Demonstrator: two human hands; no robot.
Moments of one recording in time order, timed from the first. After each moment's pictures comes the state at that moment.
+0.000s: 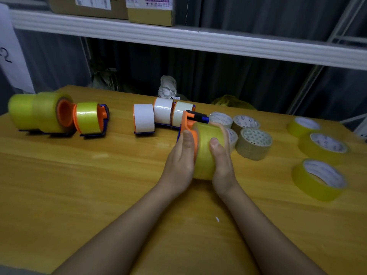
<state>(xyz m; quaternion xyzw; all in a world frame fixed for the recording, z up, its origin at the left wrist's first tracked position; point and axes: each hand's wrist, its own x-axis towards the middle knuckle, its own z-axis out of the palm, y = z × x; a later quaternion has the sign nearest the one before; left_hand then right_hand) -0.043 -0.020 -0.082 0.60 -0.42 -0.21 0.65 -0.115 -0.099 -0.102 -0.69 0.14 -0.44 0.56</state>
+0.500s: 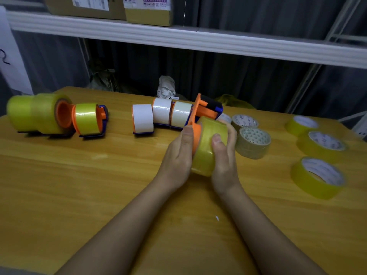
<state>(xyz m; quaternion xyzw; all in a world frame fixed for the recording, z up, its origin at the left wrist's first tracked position) -0.035 -0.022 -0.081 0.58 -0.47 -0.16 0.65 -0.121 -0.090 -0.092 -0.68 0.15 -0.49 0.53</state>
